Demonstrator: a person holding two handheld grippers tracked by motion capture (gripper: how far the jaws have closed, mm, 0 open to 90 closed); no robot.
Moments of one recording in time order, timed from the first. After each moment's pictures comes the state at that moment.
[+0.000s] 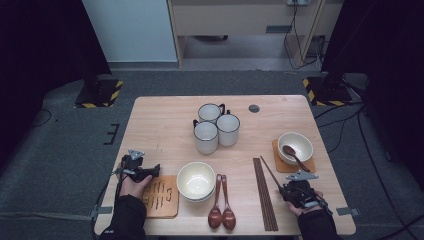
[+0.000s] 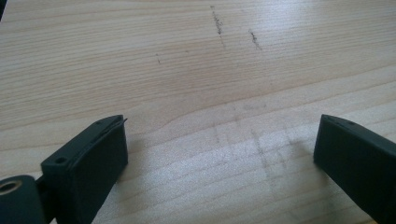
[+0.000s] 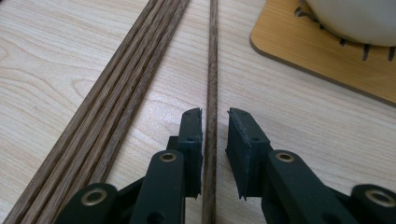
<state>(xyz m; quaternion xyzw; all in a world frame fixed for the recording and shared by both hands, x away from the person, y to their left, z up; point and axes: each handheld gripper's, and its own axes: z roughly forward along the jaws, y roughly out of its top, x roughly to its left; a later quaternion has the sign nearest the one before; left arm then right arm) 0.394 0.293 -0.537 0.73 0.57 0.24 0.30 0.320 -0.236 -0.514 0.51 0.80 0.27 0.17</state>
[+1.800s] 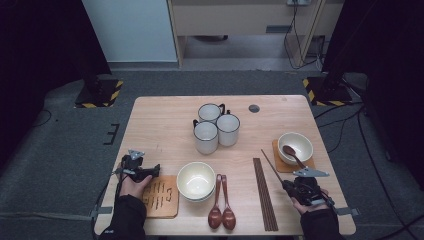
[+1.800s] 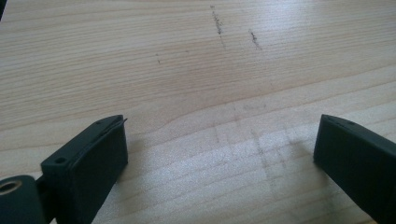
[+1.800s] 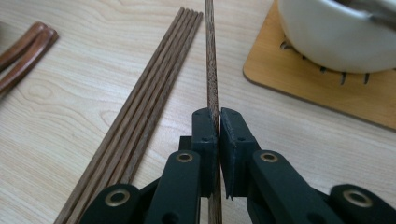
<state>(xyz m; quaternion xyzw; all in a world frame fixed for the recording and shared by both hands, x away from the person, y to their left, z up) 0.394 0.293 -0.537 0.73 0.57 0.24 0.30 0.319 -0.247 -0.492 0.52 0.77 0.33 0.17</state>
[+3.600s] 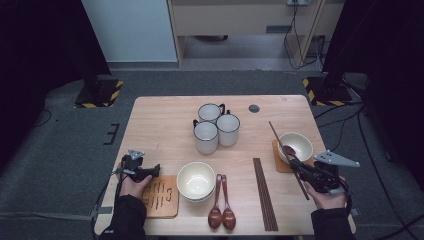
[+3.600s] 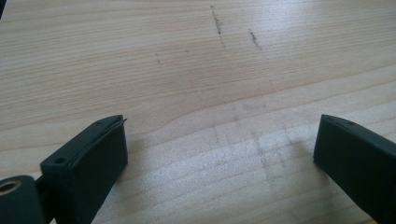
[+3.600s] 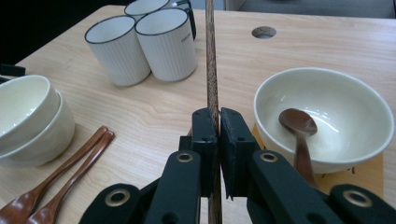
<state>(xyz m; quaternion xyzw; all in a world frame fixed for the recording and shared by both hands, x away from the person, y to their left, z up) 0.394 0.293 -0.537 0.73 0.57 0.24 0.30 0.321 -0.264 -0.415 0.49 0.72 0.45 0.20</state>
